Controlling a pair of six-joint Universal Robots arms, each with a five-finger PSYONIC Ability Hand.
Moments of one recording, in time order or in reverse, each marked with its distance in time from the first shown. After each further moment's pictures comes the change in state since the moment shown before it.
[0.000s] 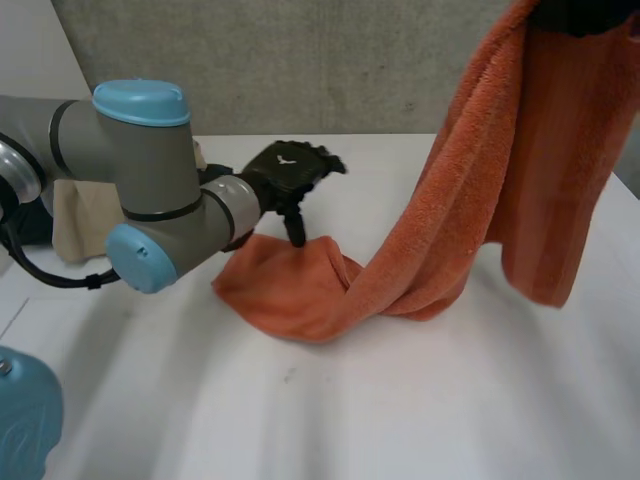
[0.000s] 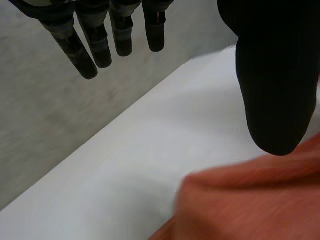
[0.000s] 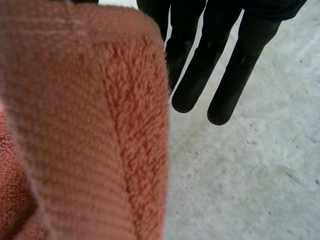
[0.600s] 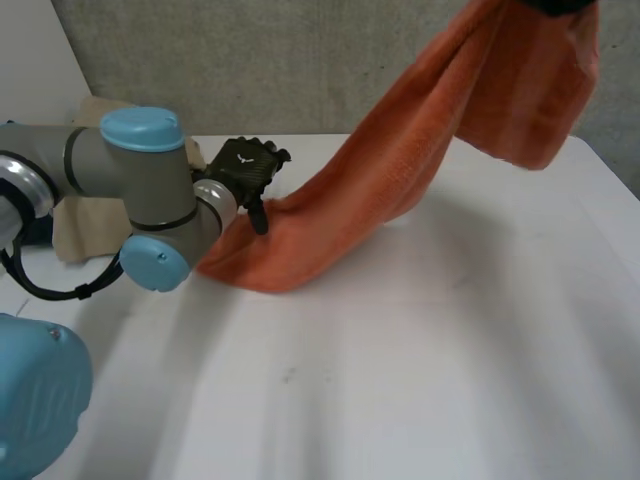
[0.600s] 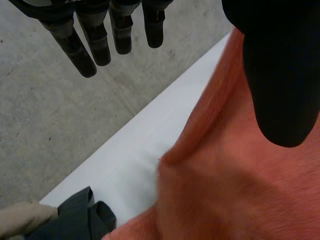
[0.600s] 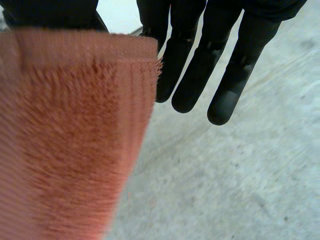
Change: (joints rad) left arm 0.064 -0.132 0.071 0.117 -0.220 0.090; right arm 0.101 0.068 -0.120 0.027 0.086 -0.258; left_hand -0.029 -0.008 -0.011 -0.010 0.004; right_hand 0.000 0.000 0.000 -0.001 0.000
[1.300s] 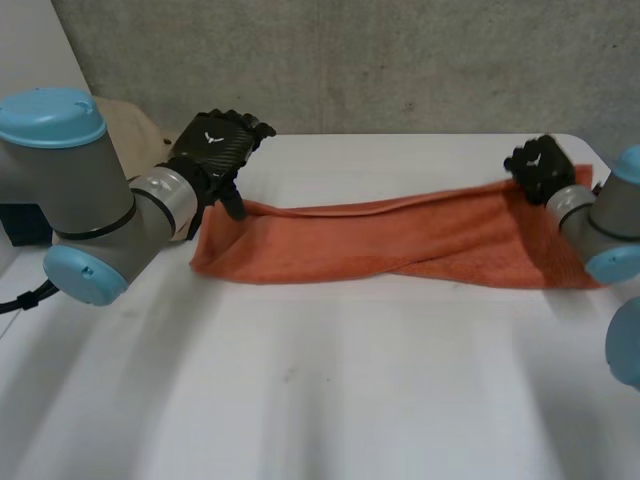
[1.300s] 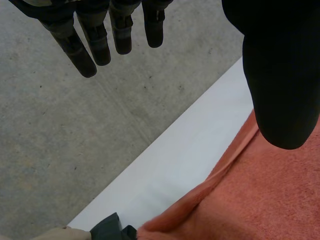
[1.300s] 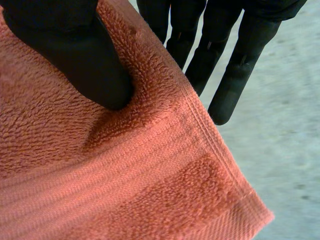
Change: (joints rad) left arm 0.076 0.367 -0.472 0.217 0.135 -0.018; right arm -0.201 1.328 -0.826 -0.173 0.150 -0.329; left_hand -0.016 -0.009 -0.010 -0.008 -0.008; right_hand 0.000 0.000 -0.005 -0.001 0.000
